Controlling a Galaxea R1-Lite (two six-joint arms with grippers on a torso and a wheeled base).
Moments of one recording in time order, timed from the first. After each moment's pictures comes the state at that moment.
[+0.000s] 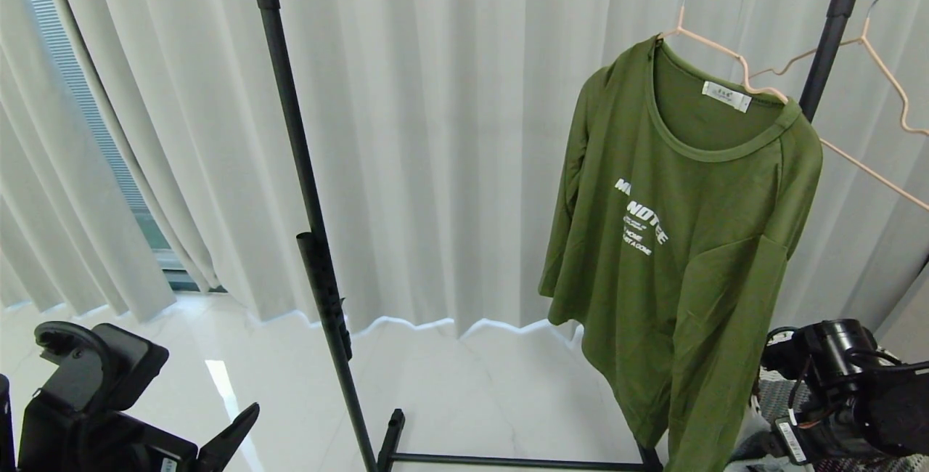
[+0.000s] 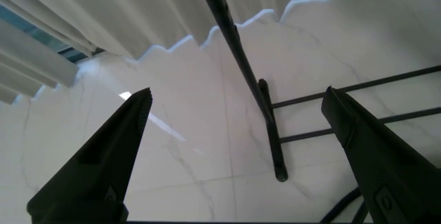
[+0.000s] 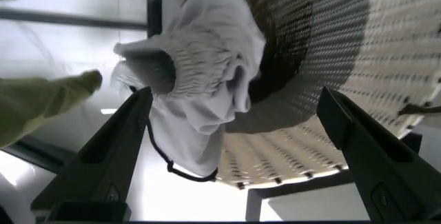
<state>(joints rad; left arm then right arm) -0.32 1.05 -0.21 -0.36 0.23 0.26 0.07 1.93 -0.41 -0.44 -0.29 -0.11</state>
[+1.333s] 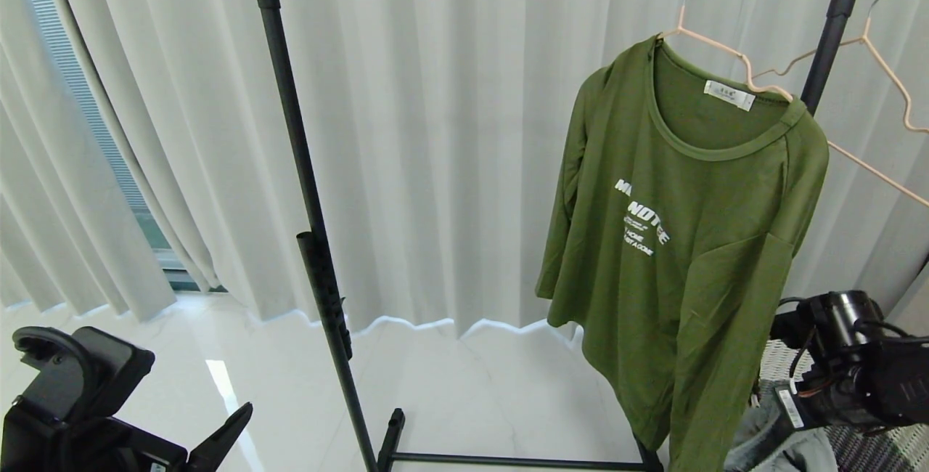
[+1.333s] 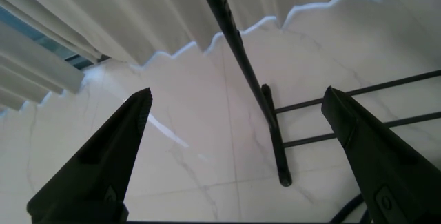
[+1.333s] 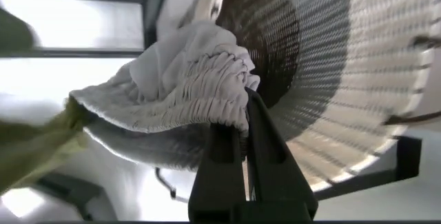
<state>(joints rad) -0.32 1.02 -0.20 -0.36 0.24 0.28 0.07 1.83 -0.54 -0.30 -0.30 -0.08</state>
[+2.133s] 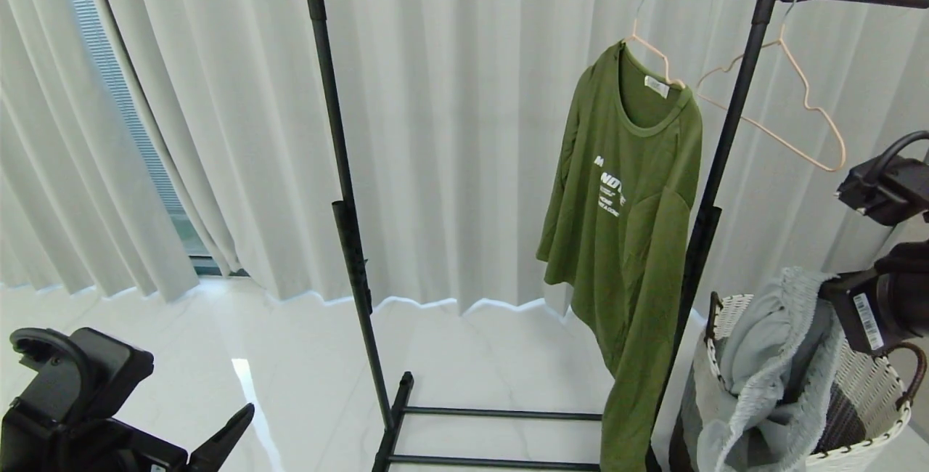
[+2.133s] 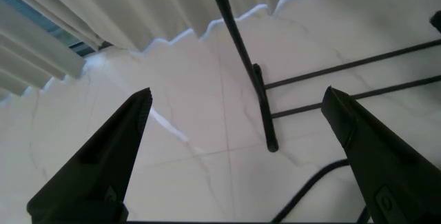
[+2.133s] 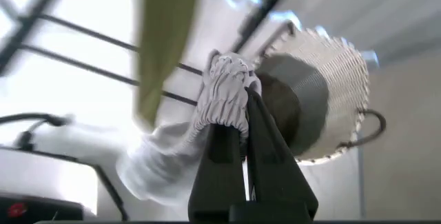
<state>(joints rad) -0.33 1.01 -0.20 -0.36 0.23 0.26 0.49 1.24 -0.95 0.30 -0.28 -0.08</state>
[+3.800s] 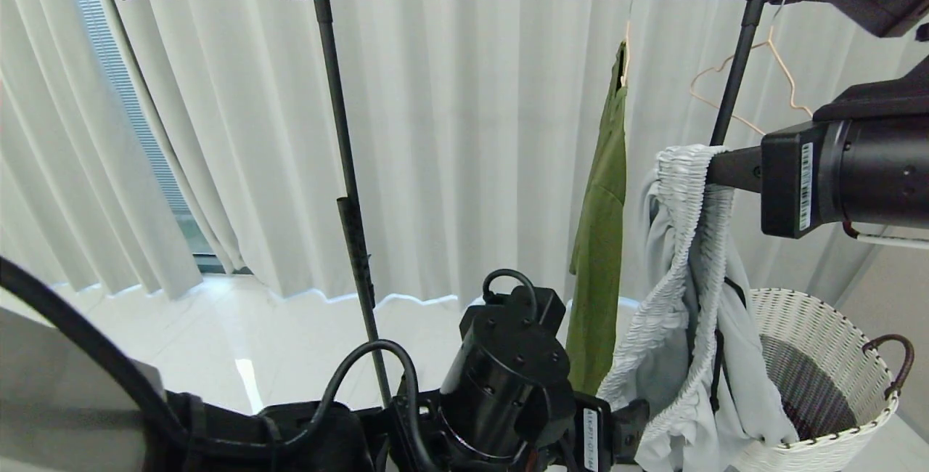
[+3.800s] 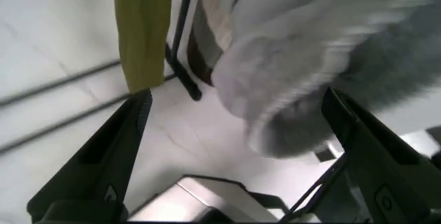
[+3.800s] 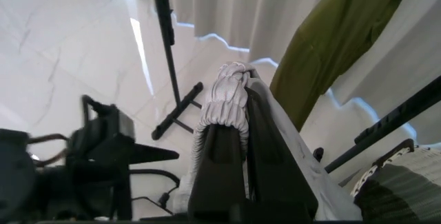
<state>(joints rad) -1.02 1.90 -0.85 -0.55 0.10 -0.50 0.91 1.38 -1.36 0.30 -0.28 0.15</state>
